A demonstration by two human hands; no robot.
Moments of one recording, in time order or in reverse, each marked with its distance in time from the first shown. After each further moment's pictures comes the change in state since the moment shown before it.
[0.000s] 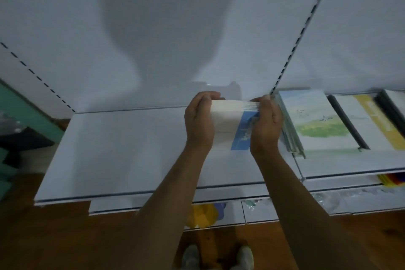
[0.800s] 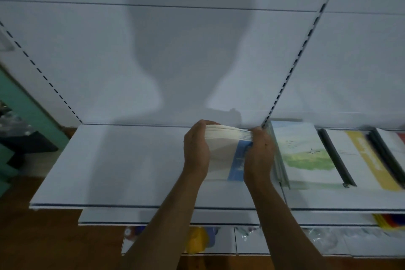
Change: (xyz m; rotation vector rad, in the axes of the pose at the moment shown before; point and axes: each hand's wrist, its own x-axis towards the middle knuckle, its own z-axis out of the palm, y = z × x) left_hand -0.015 0.009 0.021 -0.090 0.096 -0.110; right_hand 0.002 -0.023 -0.018 -0.079 0.006 0.067
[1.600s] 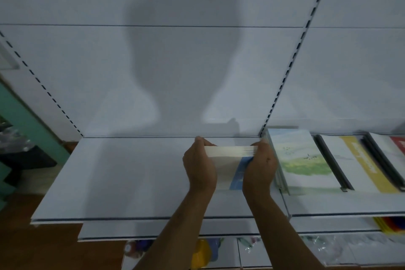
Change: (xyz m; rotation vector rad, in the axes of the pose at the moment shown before) left_hand -0.021 -0.004 0.005 0.022 0.136 0.036; right_hand -0.013 0.002 -0.003 0.048 0.093 -0.084
